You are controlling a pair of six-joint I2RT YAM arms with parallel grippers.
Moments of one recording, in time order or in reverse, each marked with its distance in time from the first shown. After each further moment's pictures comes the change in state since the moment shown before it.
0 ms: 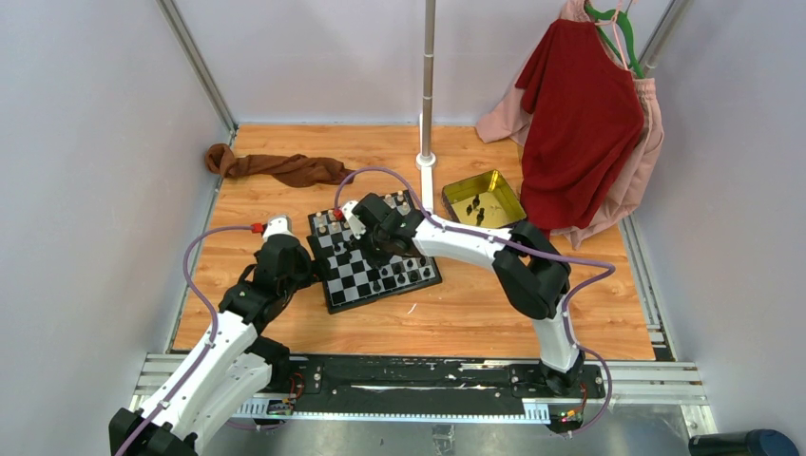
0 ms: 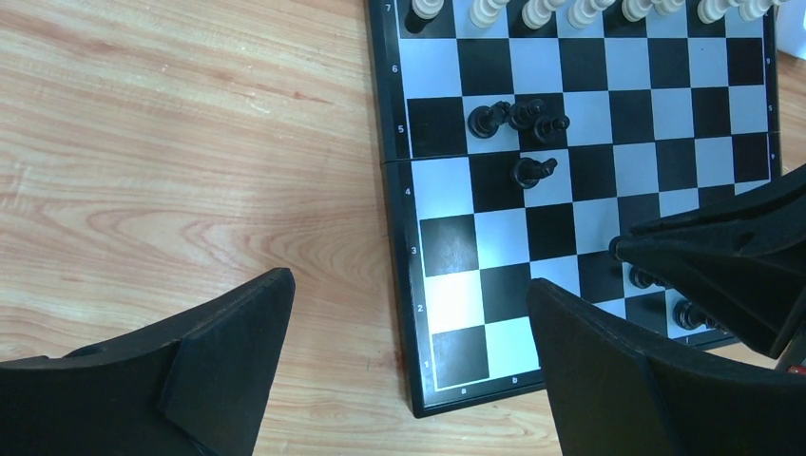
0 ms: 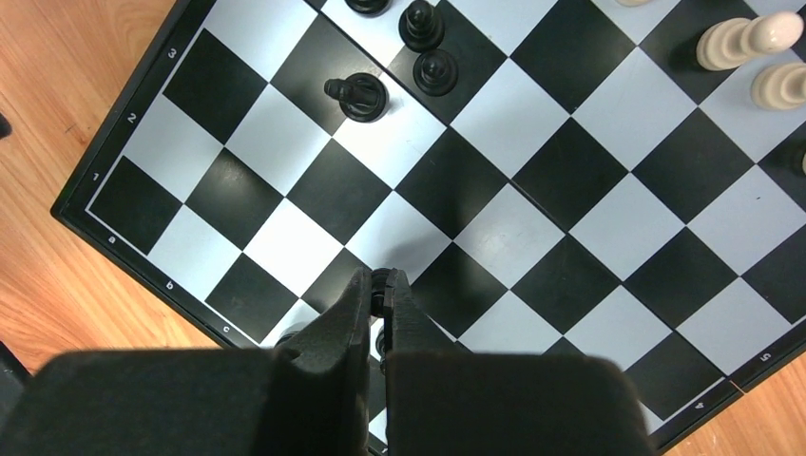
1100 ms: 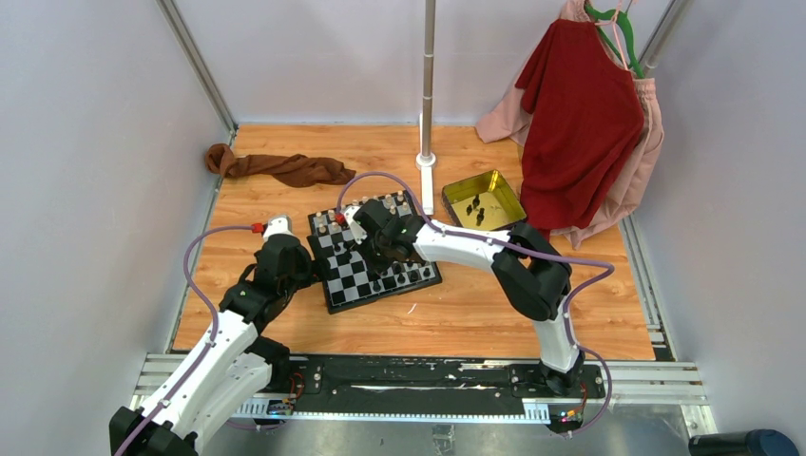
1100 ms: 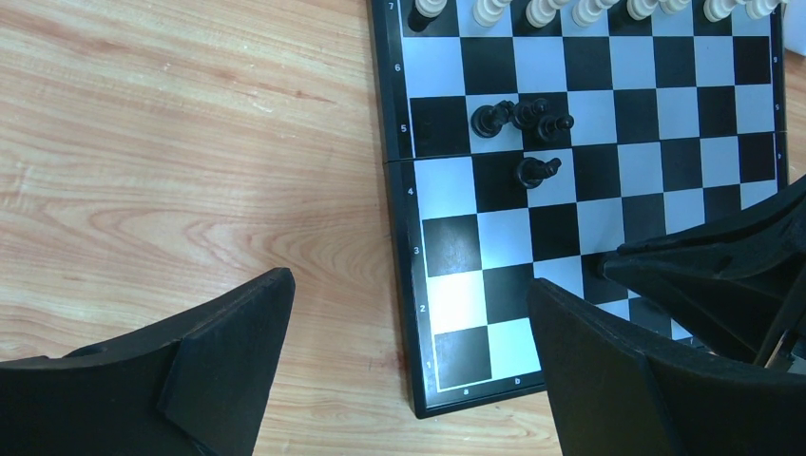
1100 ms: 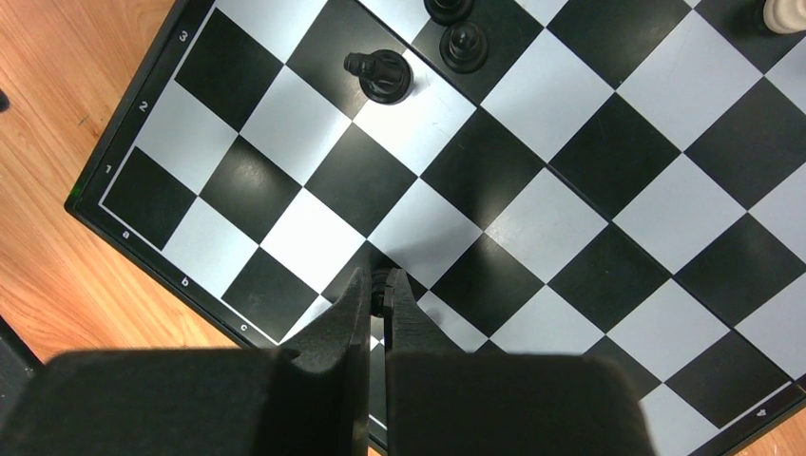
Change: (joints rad) left arm 0.000 0.007 0.000 0.000 -0.005 0.000; right arm 0.014 -0.007 -0.056 0.047 -0.014 0.049
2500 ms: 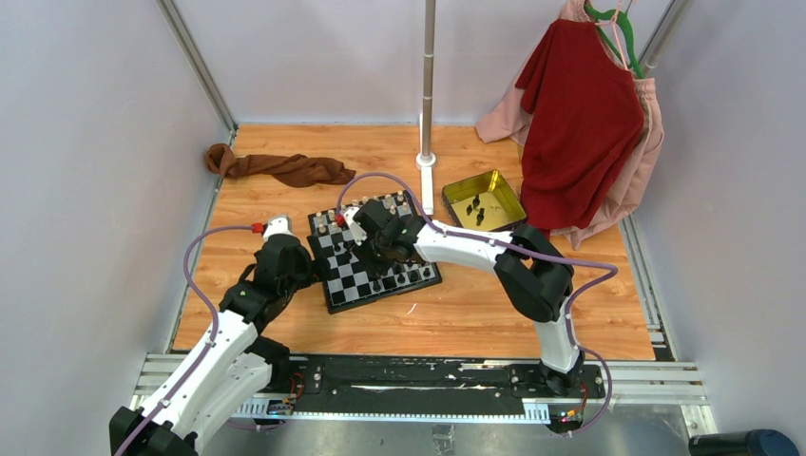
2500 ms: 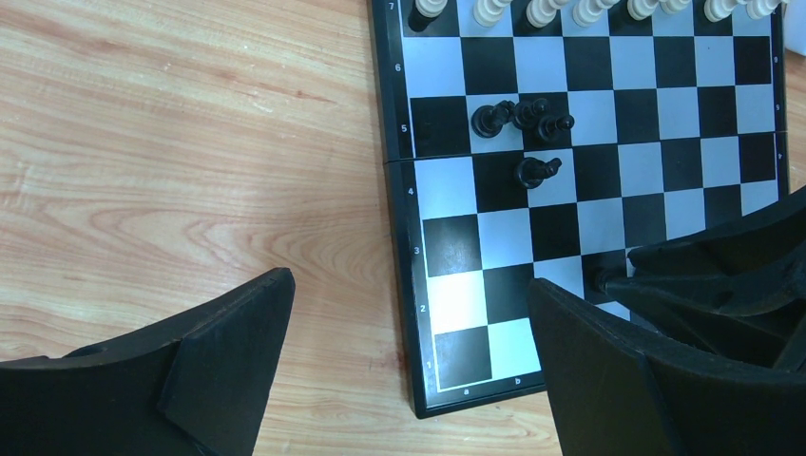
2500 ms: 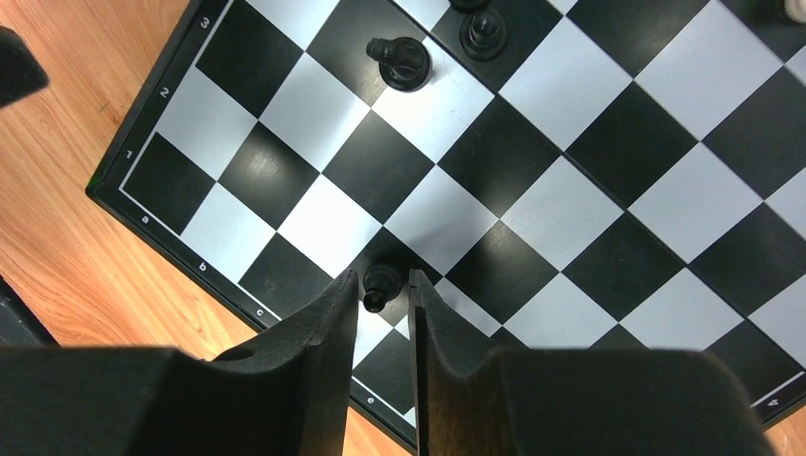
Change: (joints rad) left arm 0.000 0.000 0.000 0.000 0.000 0.000; right arm 0.006 -0.018 -0.012 -0.016 -0.014 0.008
